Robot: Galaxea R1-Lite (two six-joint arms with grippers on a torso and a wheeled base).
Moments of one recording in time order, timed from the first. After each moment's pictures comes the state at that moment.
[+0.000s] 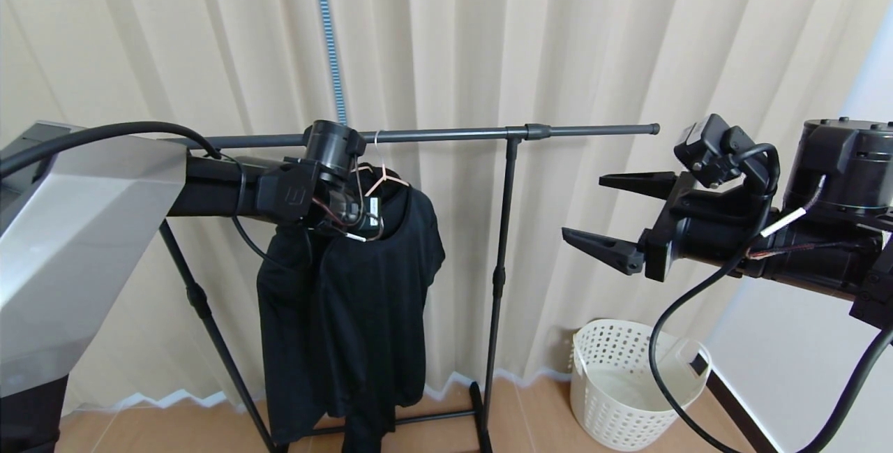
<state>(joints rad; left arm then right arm) -0.34 2.22 -1.70 0.17 0.21 -0.22 0.33 1.61 -0.80 -0.60 0.46 -0.30</state>
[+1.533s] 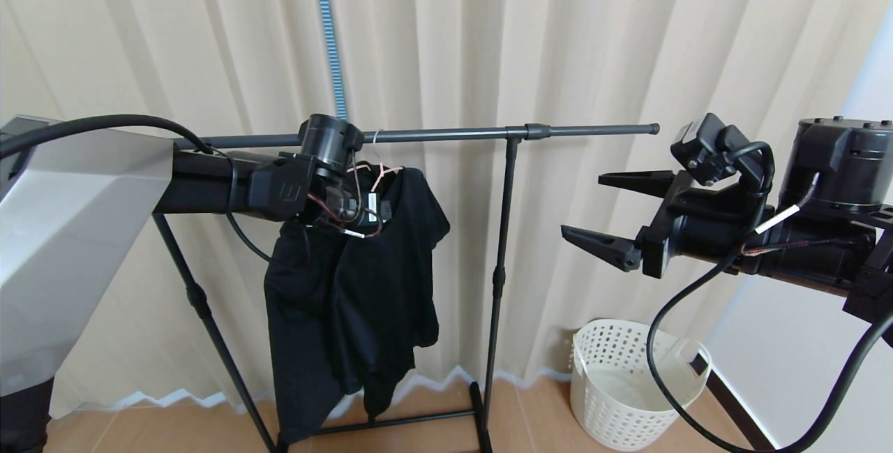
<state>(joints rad) -0.35 2.19 -1.69 0.18 0.21 -0.24 0.32 1.63 -0.81 -0.60 0.46 -0.30</state>
